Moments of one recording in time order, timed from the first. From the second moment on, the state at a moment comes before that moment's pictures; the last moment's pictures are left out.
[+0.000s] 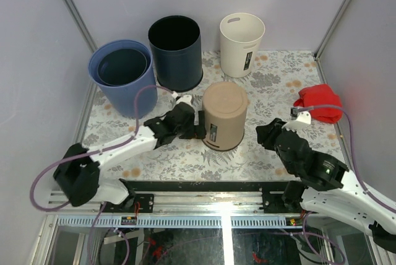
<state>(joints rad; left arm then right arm) -0.78 1.31 0.85 -0.36 -0.15 -0.67 0.99 0.60 0.75 -0.63 0.72 0.85</state>
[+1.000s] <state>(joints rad) -0.84 1.92 1.52 -0.29 -0.11 -0.59 0.99 0.76 0.88 -0.74 0.80 0.83</state>
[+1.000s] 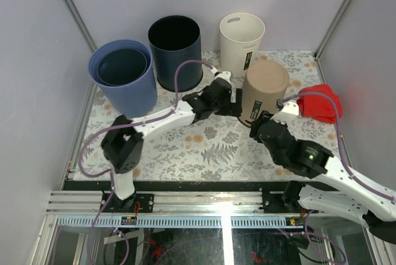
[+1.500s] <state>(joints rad) -0.65 1.27 1.18 -0.49 -0.20 -0.57 0.98 1.21 0.89 -0.52 0.79 0.90</state>
